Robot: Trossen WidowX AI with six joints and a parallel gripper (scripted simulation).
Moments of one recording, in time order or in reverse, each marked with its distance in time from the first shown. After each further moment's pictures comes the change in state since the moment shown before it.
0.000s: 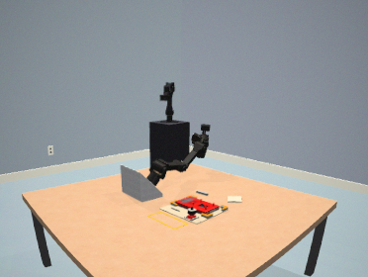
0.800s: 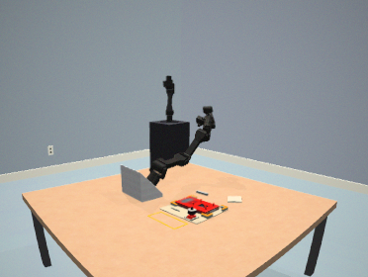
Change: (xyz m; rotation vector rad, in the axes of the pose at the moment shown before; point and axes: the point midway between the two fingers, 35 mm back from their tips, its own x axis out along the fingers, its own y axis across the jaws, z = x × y) arm -0.017 -0.172 -0.022 -0.240 0.160 -0.340
